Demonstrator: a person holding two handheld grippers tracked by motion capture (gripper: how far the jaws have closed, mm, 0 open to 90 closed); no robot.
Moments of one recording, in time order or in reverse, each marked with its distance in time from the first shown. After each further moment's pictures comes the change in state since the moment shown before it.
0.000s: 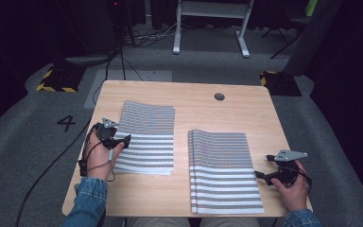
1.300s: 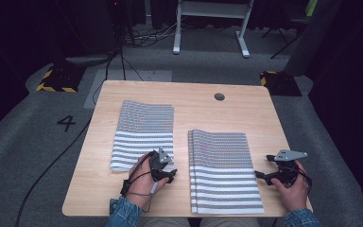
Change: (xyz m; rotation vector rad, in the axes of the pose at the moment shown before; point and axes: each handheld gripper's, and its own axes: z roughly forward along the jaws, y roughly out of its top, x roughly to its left) left arm -0.139 -0.045 0.052 0.097 -0.267 0.334; right arm 0.000 0.000 0.001 -0.003 0.000 0.005
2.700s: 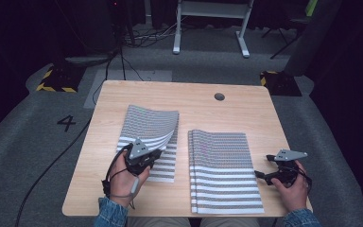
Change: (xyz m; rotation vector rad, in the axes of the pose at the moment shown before) left arm 0.026 0.003 -0.088 -0.321 0.003 -0.094; right arm 0.000 0.000 0.000 -0.002 -0.001 0.001
